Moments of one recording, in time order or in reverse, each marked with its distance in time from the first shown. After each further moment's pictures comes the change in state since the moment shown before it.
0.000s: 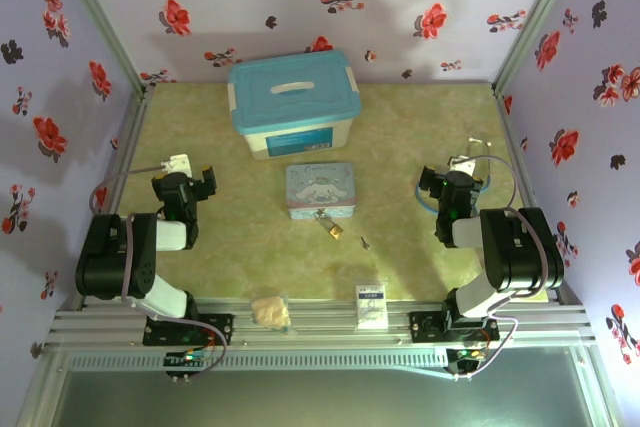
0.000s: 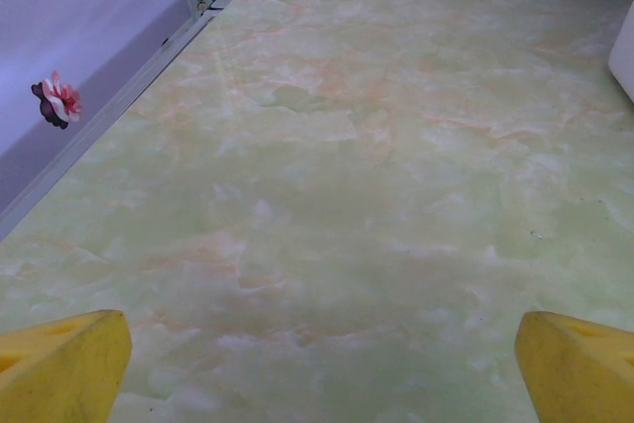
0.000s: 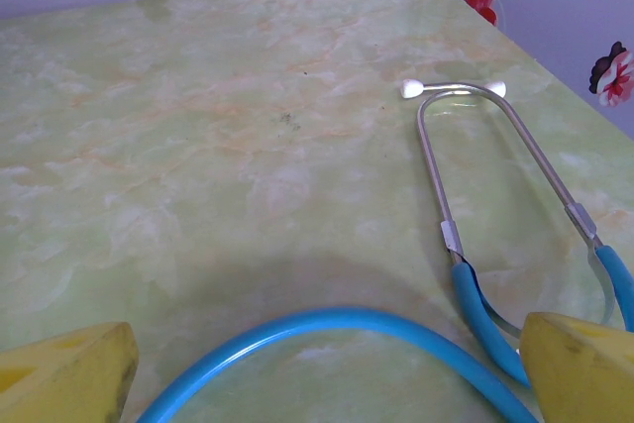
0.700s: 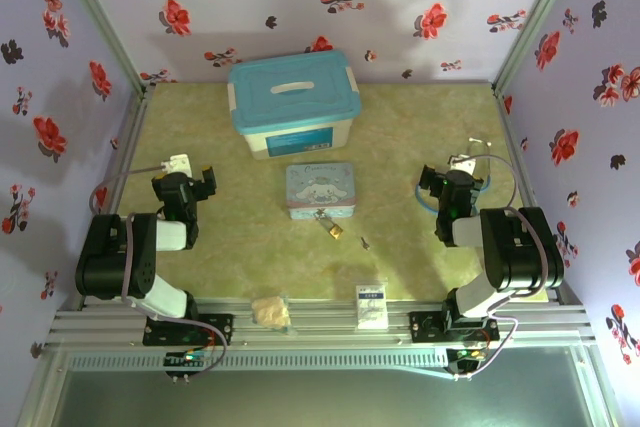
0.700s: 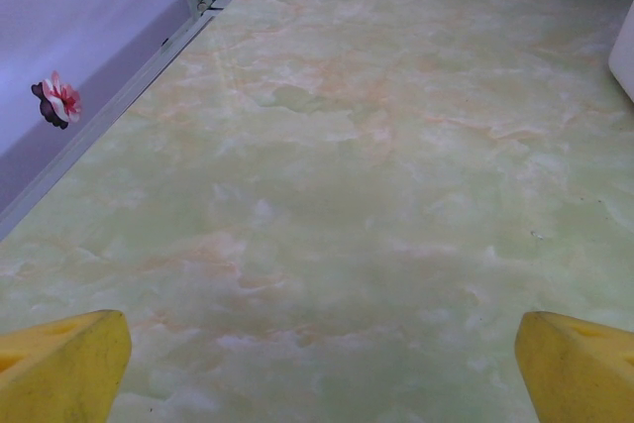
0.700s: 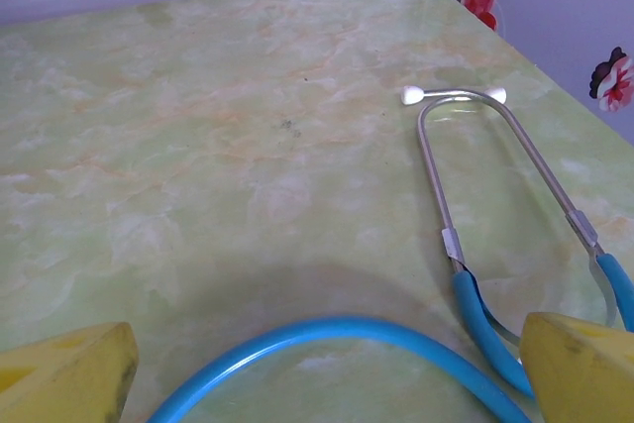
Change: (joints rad) left arm 0.000 0.000 0.000 0.000 0.000 0.000; right arm -0.004 0.003 0.009 0.000 0.000 0.000
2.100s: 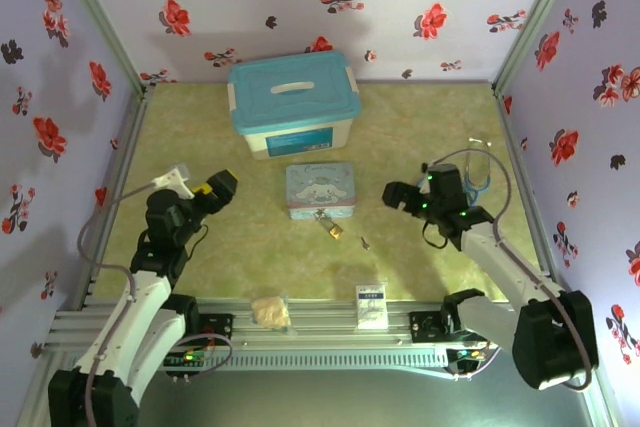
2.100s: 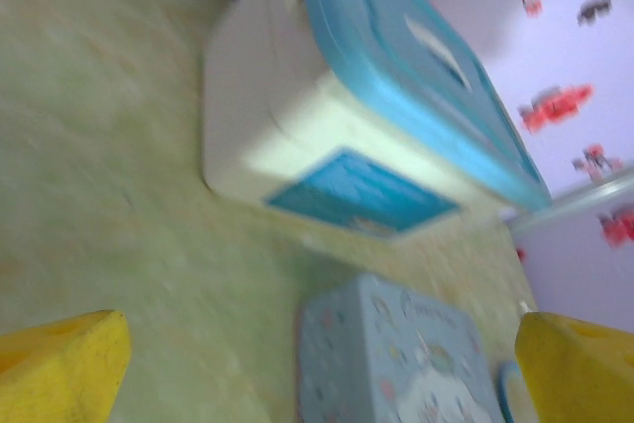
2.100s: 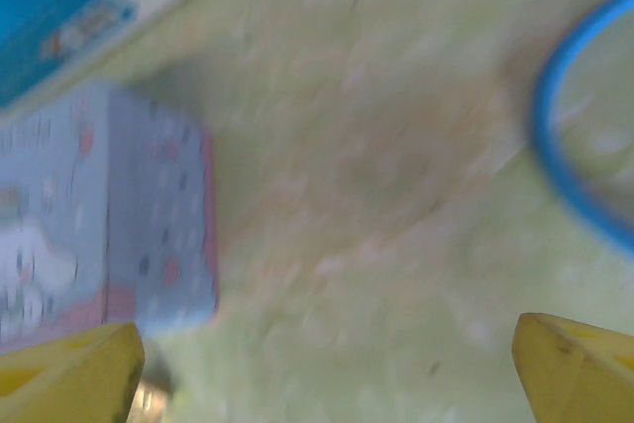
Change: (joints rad) left arm -0.186 -0.846 -0.010 -0.747 0.451 -0.737; right arm 0.286 -0.499 0.219 -1.137 -0.415 0.391
